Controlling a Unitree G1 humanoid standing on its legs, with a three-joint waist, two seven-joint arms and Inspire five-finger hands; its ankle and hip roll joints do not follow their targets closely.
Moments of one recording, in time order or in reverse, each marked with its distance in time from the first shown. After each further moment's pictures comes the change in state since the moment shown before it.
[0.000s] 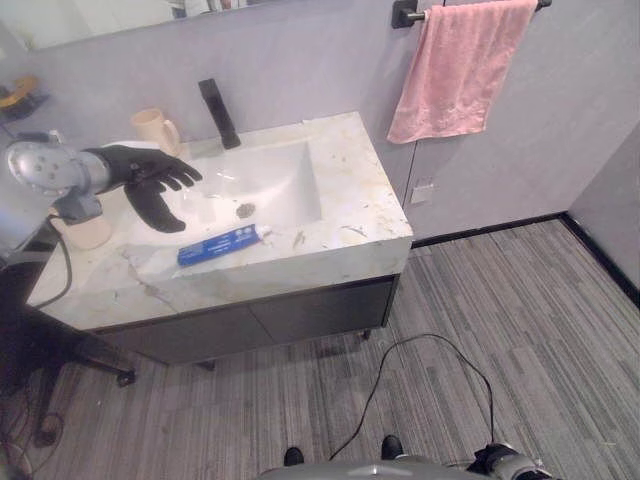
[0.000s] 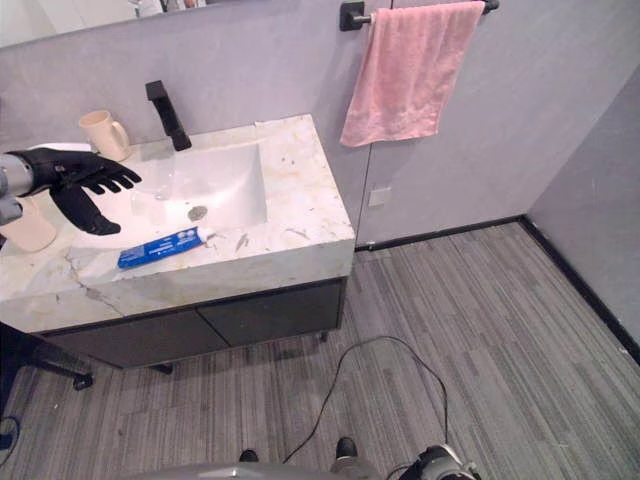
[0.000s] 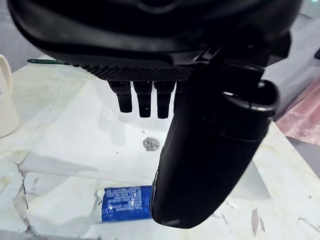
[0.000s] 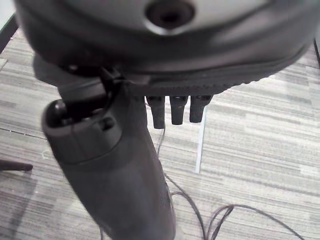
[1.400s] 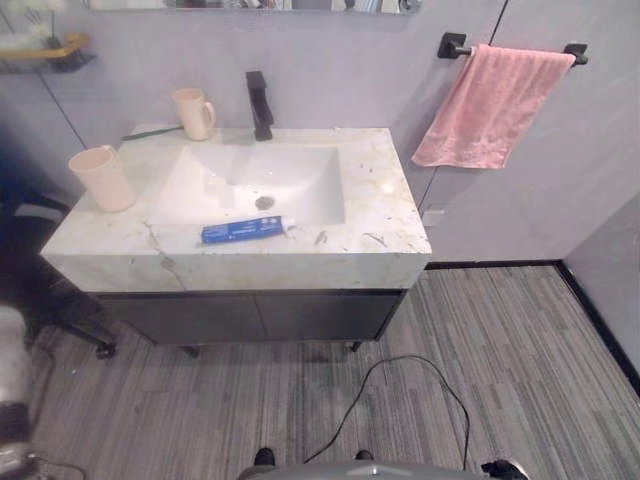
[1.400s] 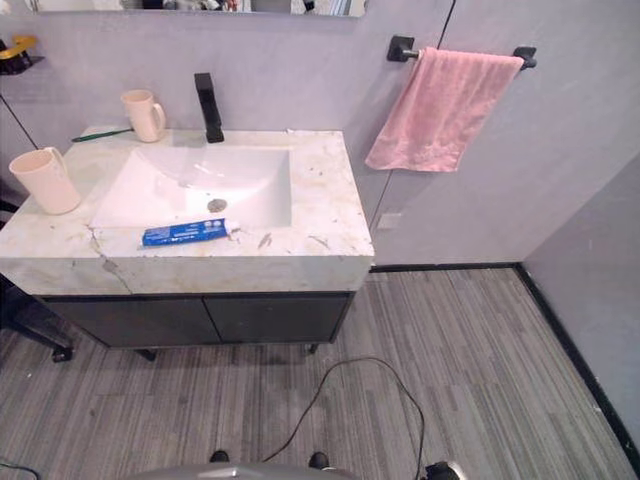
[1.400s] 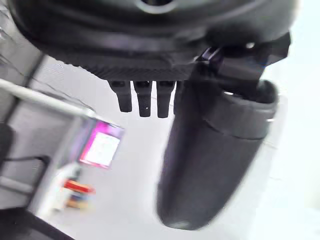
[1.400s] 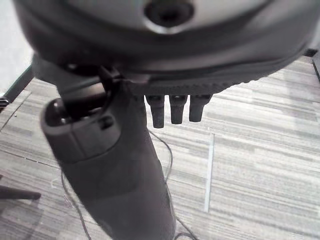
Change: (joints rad) left arm 0.865 -0.512 1.271 -0.201 -0.283 -0.391 1.955; right arm 0.122 0.008 -0.080 -0.091 -0.002 -0.060 -0.061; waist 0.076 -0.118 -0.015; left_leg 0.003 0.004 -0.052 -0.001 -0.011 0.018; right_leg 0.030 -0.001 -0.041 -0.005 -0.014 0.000
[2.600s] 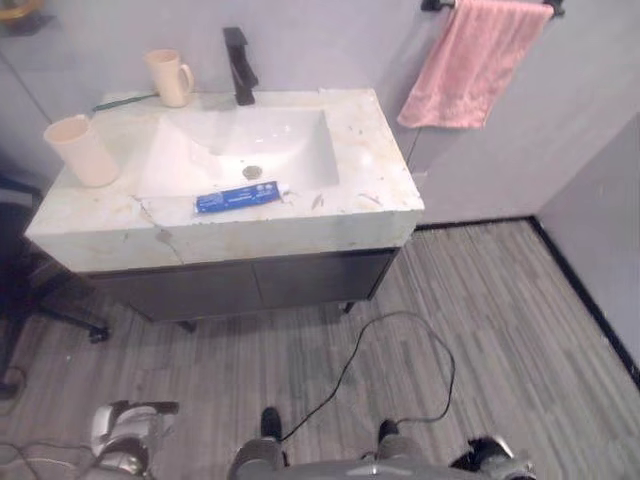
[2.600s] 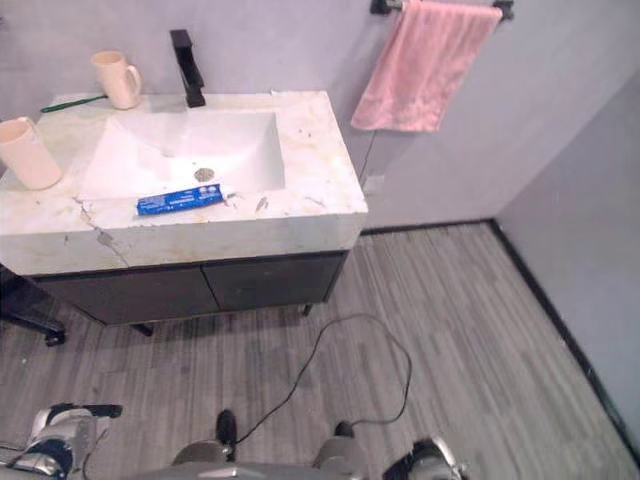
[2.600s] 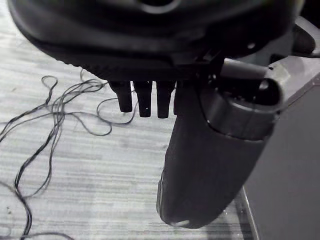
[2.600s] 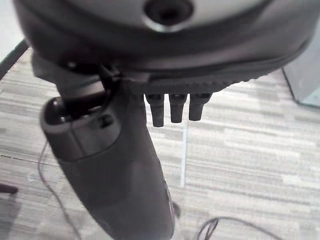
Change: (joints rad) left arm -0.032 -0.398 -0.632 0.981 0.123 0.434 -0.845; right arm -0.113 0.044 -0.003 0.017 -0.007 0.005 -0.043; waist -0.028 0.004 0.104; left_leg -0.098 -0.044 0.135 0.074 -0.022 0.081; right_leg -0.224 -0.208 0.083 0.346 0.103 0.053
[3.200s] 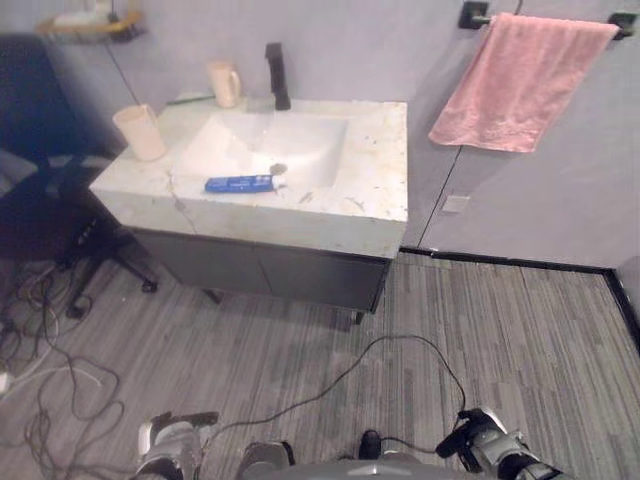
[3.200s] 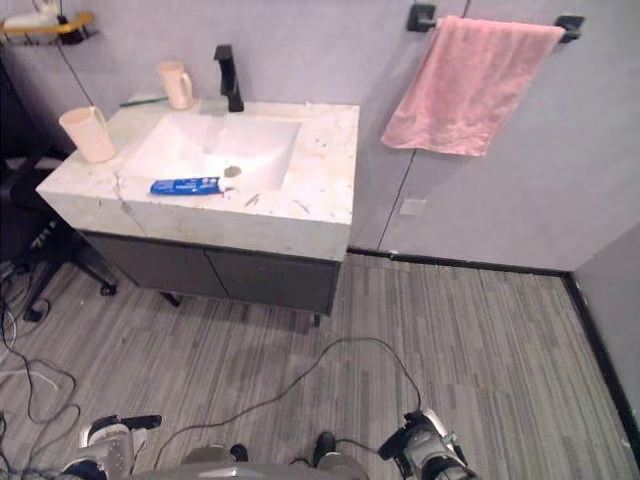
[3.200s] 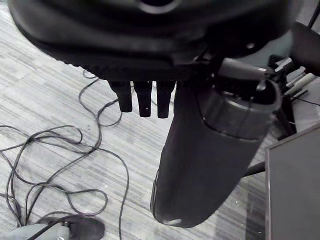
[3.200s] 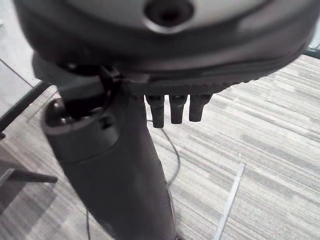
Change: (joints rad) left arm 0.072 -0.146 -0.003 -0.051 -0.074 -0.074 0.025; right arm -0.051 -0.034 0.079 -0.001 0.007 0.033 0.020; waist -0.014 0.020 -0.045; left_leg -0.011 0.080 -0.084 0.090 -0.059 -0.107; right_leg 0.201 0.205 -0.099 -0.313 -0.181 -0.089
